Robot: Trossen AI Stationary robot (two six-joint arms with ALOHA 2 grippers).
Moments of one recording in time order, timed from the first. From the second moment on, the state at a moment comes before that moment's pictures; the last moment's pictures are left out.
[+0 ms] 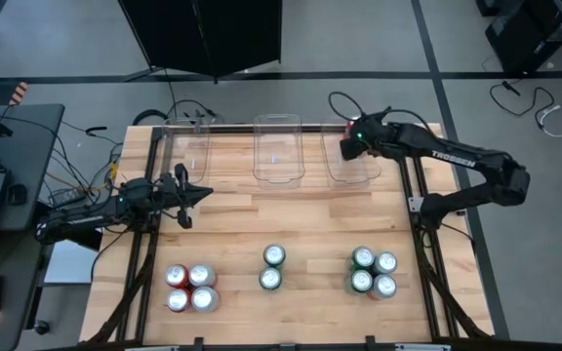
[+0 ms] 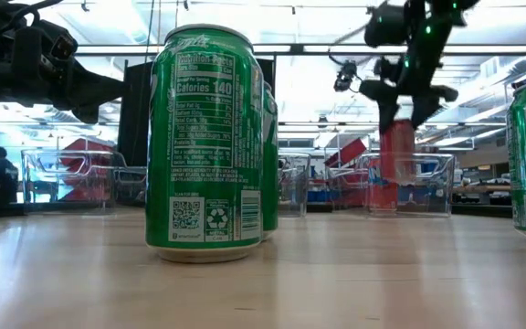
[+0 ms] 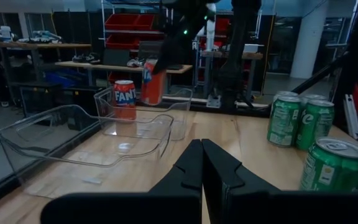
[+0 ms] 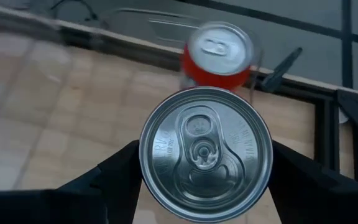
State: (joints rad) left arm 0.20 0.01 0.01 0.06 0.00 -0.06; right arm -0.55 1.26 1.00 -0.83 0.47 0.68
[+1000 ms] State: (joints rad) left arm 0.20 0.01 0.01 0.05 0.00 -0.06; right arm -0.69 1.26 0.72 -0.44 0.43 0.66
